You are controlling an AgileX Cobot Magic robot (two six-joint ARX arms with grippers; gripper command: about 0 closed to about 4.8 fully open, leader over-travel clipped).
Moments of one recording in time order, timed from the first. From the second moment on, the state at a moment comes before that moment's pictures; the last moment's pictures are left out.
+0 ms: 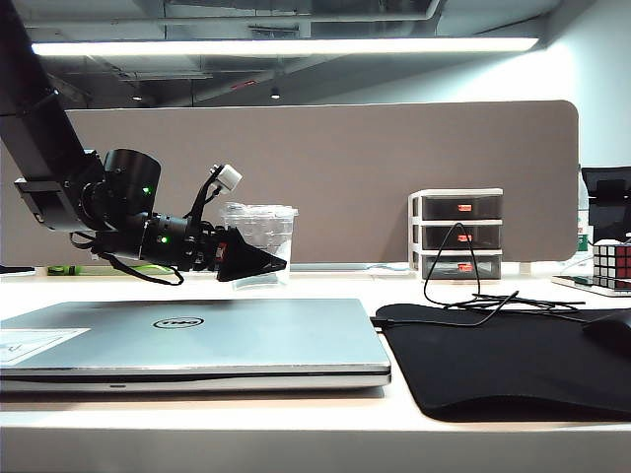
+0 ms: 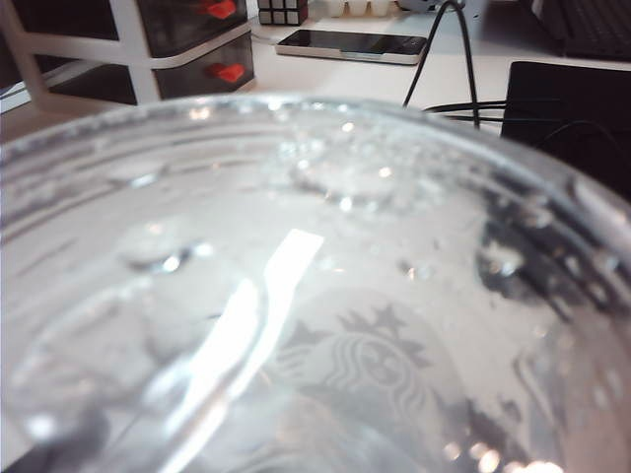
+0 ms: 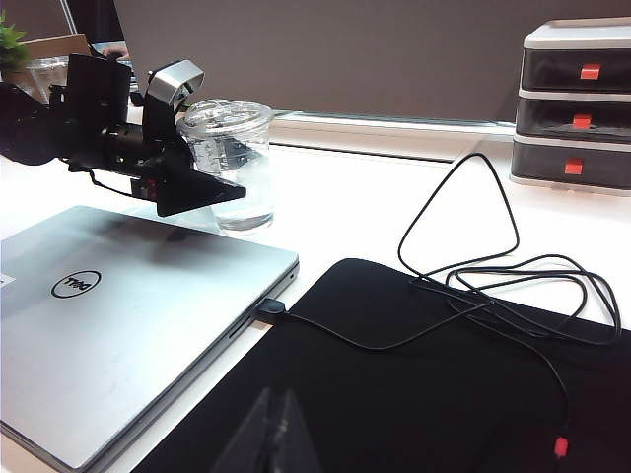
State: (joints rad) left arm -0.17 2.30 1.43 0.50 1.02 0.40; right arm 0.11 0.01 0.01 -0.04 -0.38 0.06
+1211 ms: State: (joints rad) left arm -0.15 2.18 1.42 0.39 1.05 0.39; right arm 0.11 0.01 0.01 -0.04 -0.38 0.06
